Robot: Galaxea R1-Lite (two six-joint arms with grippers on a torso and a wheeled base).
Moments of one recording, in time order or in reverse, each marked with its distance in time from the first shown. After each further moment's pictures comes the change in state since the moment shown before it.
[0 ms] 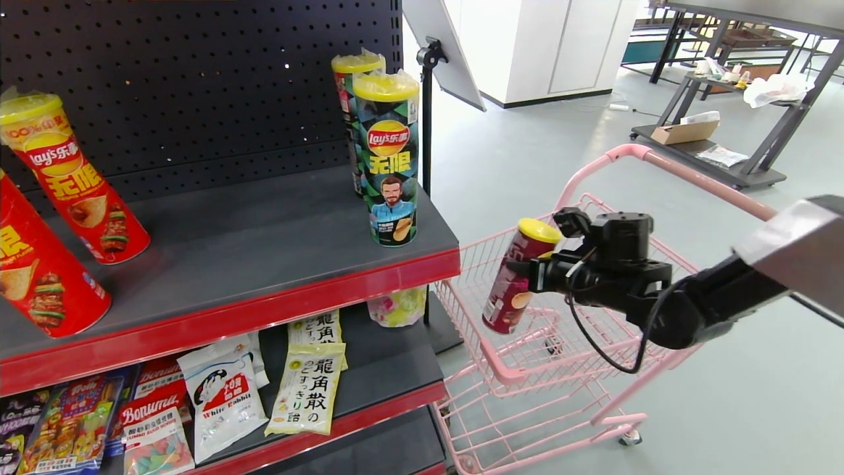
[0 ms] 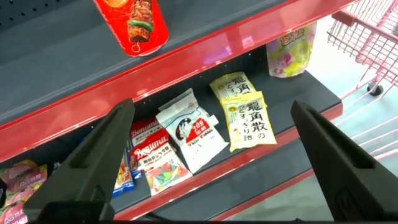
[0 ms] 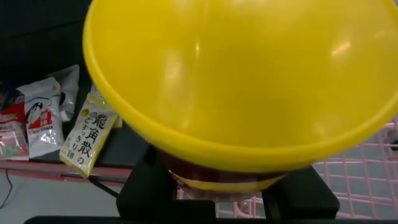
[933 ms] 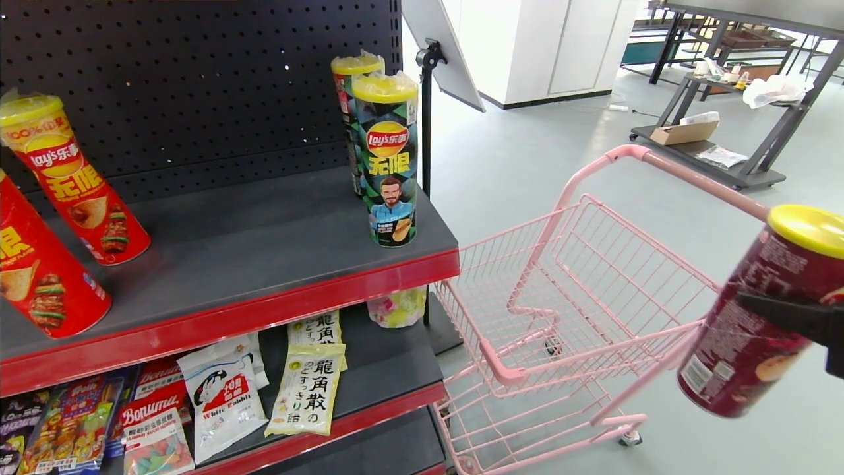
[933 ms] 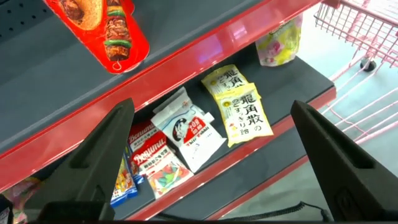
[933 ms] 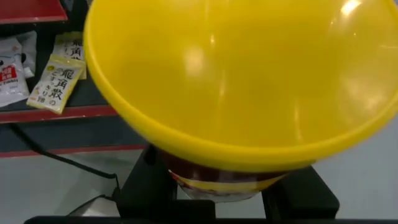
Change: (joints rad) left arm -0.001 0.133 -0.056 -0.015 -0.063 0.071; right arm -0.090 -1.106 0.261 0.890 -0.198 -0.209
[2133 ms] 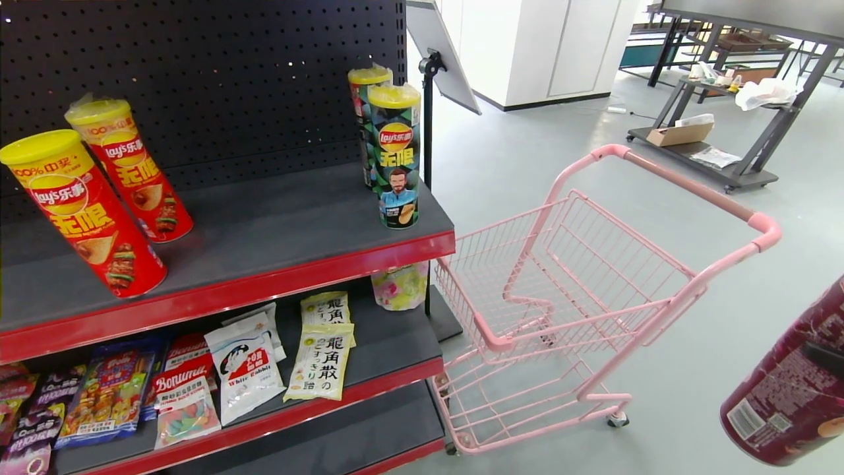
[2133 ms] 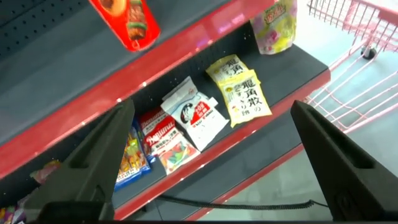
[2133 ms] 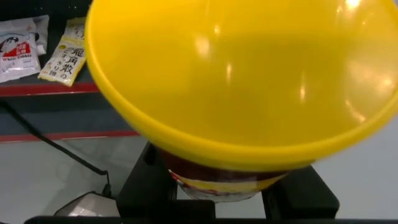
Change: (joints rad) left arm 0.001 -0.003 -0.001 -0.001 0.001 0.042; right arm -0.011 -0.223 0.104 0.049 -0.006 -0.047
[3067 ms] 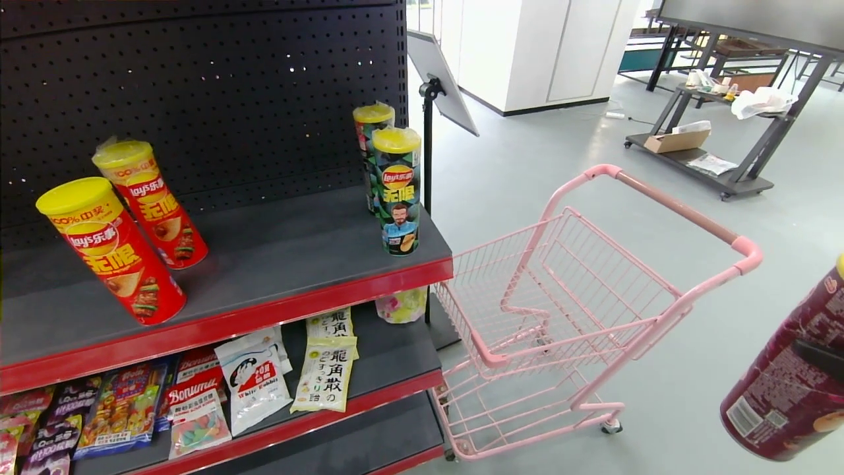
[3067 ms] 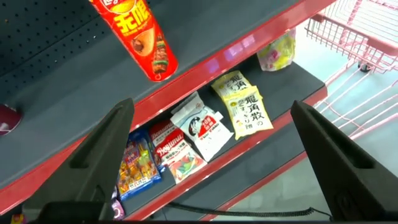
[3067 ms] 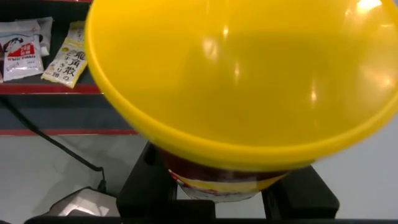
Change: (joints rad) left arm 0.000 -0.018 -0.005 -0.002 0.000 0.006; right arm 0.001 0.027 -0.009 -0.001 0.000 -0.050
